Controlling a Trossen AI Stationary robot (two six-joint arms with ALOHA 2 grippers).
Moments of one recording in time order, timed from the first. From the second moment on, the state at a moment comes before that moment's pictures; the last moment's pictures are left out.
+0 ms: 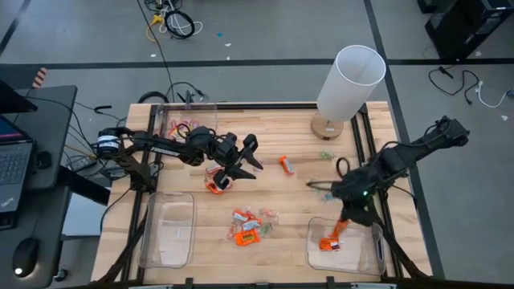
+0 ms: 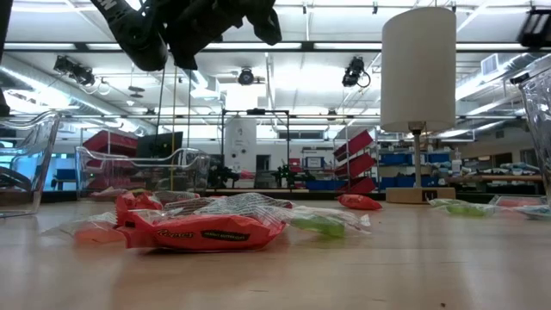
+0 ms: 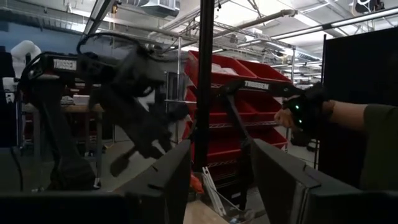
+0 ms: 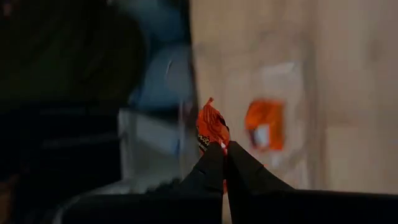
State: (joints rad) left arm 0.16 1.61 0.79 1.23 0.72 -0.30; right arm 0.45 0.98 0.89 -0.81 -0.46 0.83
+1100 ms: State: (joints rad) left arm 0.16 1.61 0.80 1.22 0.72 -0.30; right arm 0.60 1.34 0.89 -0.85 -0.49 0.76
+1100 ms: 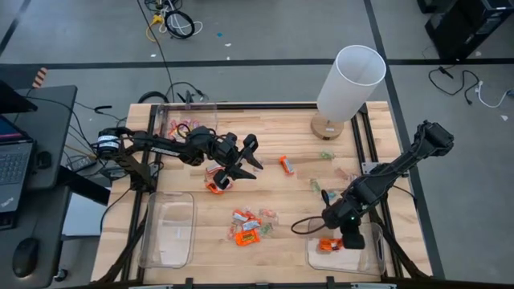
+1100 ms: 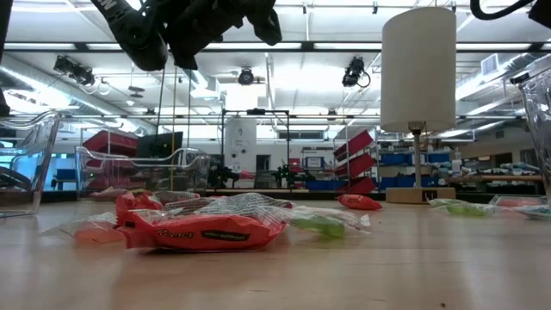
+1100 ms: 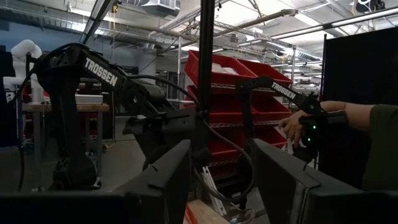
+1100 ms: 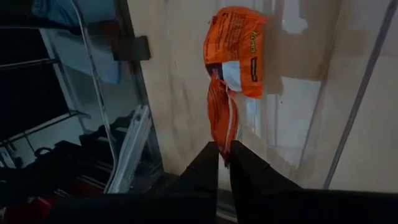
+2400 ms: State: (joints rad) left arm 0.16 1.61 0.80 1.12 0.72 -0.35; right arm 0.42 1.27 1.29 -0.86 0.26 0.37
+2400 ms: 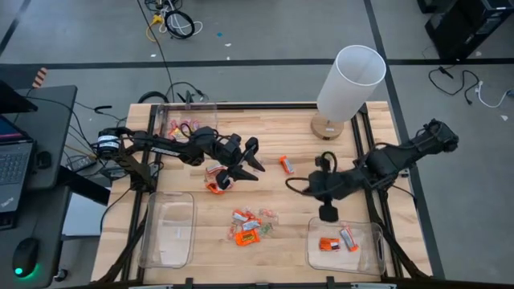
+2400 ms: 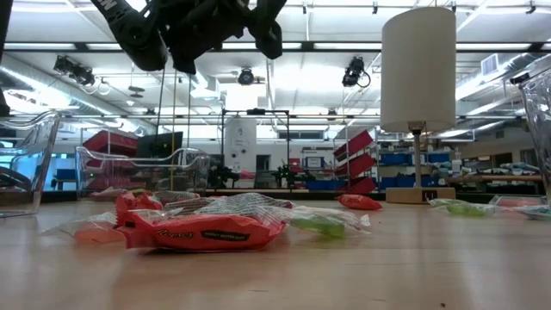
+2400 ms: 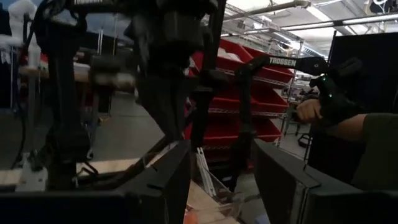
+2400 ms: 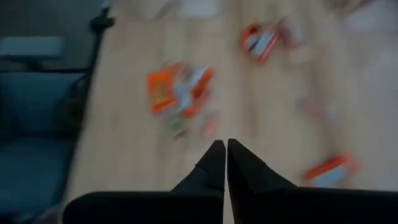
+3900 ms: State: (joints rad) left arm 0.53 1.55 0.80 1.05 1.21 -0.74; right arm -0.06 1.67 1.29 -0.90 0.19 0.53
